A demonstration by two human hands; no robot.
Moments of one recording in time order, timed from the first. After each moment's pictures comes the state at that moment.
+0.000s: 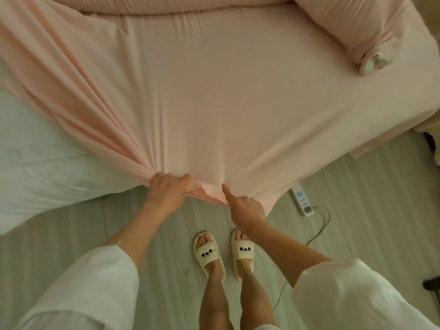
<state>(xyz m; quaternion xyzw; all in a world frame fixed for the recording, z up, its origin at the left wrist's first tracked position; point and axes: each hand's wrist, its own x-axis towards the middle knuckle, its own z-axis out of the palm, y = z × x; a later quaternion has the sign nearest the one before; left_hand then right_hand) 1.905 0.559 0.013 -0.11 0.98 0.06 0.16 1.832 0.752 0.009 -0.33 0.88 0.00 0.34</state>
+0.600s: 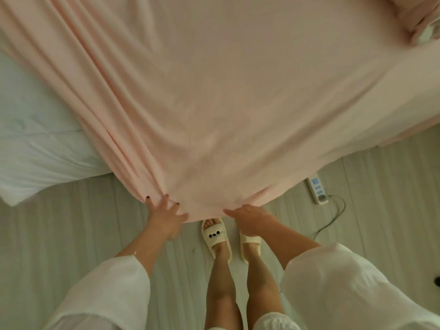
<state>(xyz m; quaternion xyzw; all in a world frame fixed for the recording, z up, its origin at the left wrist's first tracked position) 1.992 0.577 -0.050 -0.08 0.80 0.00 0.59 1.858 0.760 -0.053 -0.43 0.71 0.13 0.54</state>
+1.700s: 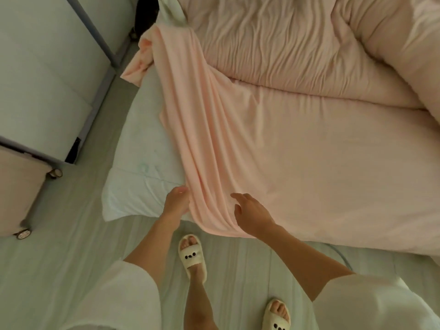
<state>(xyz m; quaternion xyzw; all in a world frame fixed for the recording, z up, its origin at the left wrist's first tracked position) 1.966 0.385 0.046 -0.68 0.46 0.57 -0.05 1.821 0.517 0.066 -0.45 0.79 -0.10 0.41</state>
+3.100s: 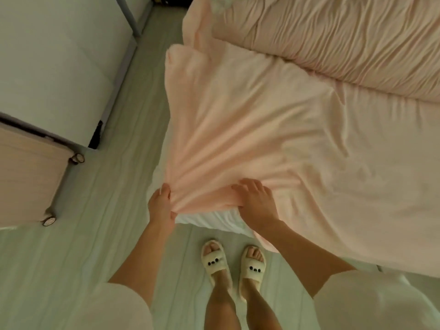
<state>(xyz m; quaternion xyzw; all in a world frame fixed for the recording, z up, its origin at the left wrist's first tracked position) 2.107 0.222 0.008 -0.71 0.22 0.62 -0.26 1.927 0.335 0.023 -0.54 0.79 -0.02 0.29</state>
